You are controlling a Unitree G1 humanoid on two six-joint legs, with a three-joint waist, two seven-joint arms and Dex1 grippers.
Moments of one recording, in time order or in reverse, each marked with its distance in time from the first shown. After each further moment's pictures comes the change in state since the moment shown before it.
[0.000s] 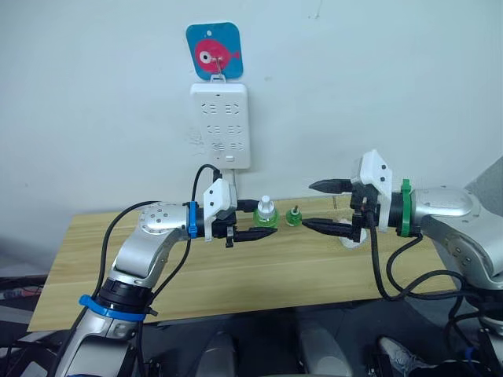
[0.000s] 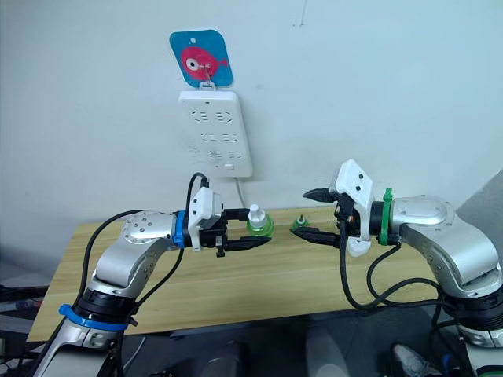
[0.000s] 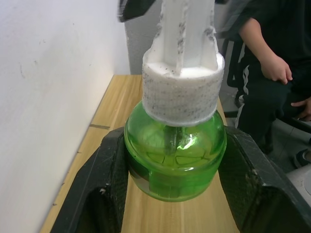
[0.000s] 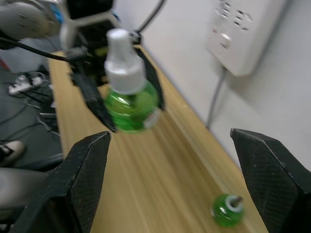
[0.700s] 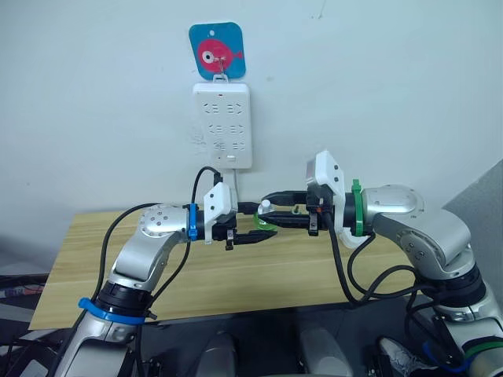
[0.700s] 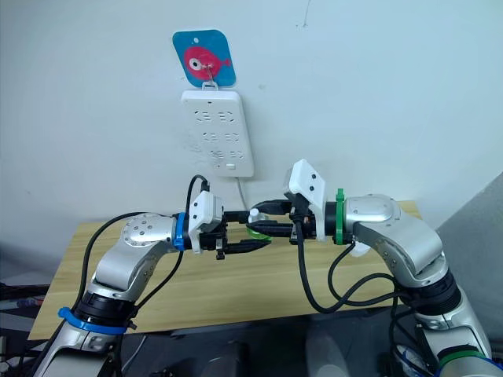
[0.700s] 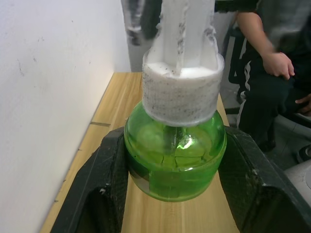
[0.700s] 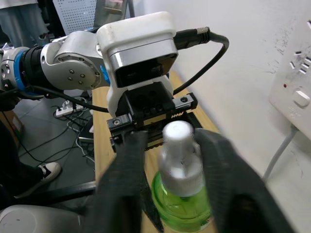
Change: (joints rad) left arm 0.027 0.007 -0.004 -0.026 0.015 -0.013 0.008; right arm -0.117 0.185 0.164 0.056 -0.031 -0.021 -0.048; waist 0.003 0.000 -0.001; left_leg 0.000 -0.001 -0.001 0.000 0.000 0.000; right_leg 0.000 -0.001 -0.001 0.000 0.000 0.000
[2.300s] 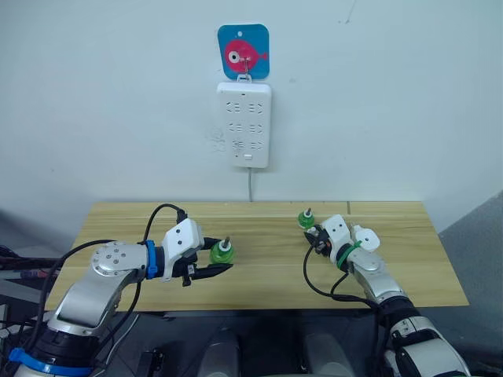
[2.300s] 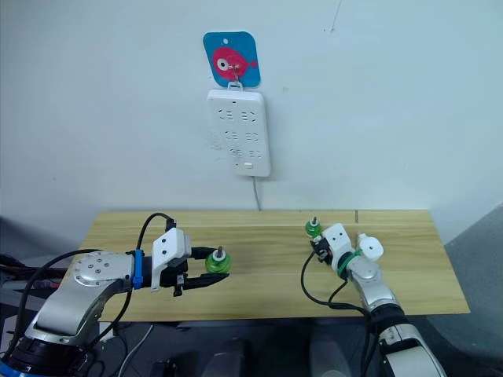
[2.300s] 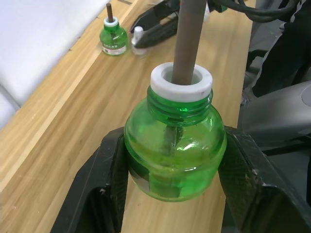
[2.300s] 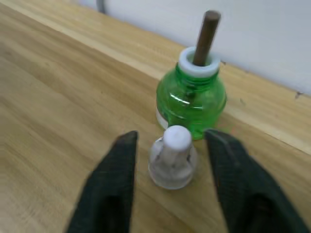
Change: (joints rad) left arm 0.295 0.221 0.106 -0.131 0.049 0.092 0.060; right arm 0.245 0.287 -0.089 1.119 -0.528 -0.943 -0.335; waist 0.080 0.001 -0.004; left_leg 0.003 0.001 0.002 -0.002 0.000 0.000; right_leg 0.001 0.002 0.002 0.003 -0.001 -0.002
